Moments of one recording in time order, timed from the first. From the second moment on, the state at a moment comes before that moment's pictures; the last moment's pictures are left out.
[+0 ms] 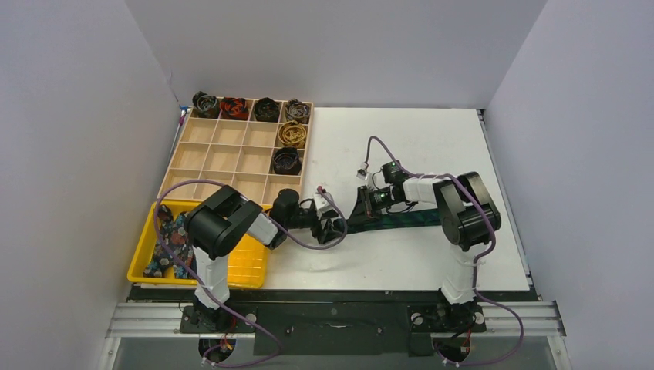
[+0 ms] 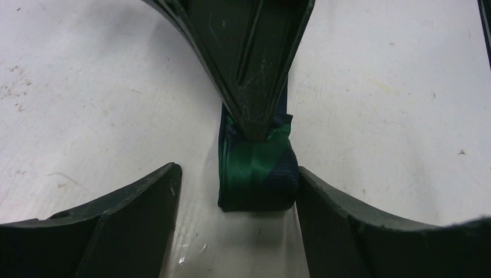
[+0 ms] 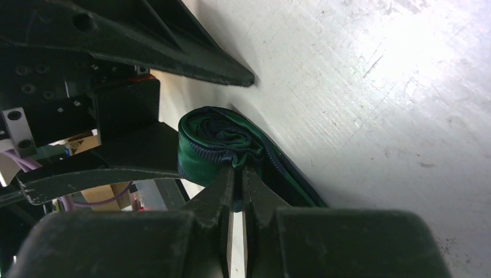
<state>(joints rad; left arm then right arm) -0.63 1.95 0.61 0.97 0.69 0.08 0.34 1.94 1.01 -0.25 -0.93 0.22</state>
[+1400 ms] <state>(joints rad) -0.65 1.95 0.66 0.89 0.76 0.17 0.30 1.93 1.06 -0.45 -0.80 0.19</state>
